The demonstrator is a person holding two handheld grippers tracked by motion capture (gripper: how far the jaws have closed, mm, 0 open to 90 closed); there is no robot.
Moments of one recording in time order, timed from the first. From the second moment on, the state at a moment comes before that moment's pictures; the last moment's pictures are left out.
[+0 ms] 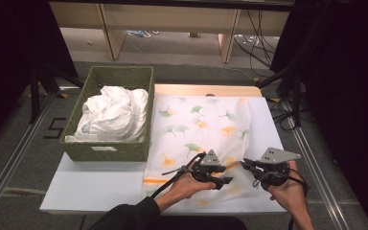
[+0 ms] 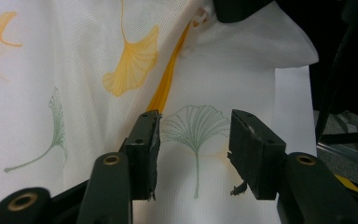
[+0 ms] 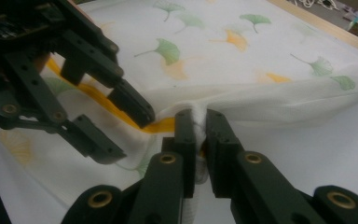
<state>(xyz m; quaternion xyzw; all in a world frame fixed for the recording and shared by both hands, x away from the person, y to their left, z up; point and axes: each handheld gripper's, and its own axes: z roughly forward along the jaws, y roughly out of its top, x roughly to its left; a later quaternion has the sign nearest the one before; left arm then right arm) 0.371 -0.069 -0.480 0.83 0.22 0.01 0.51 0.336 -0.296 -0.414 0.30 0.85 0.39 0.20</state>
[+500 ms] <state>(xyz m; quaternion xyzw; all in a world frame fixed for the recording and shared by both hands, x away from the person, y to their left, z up) 0.375 -0.077 -0.474 0.82 0.20 0.02 0.54 0.337 -0.287 -0.411 0.29 0.85 0.39 0.19</state>
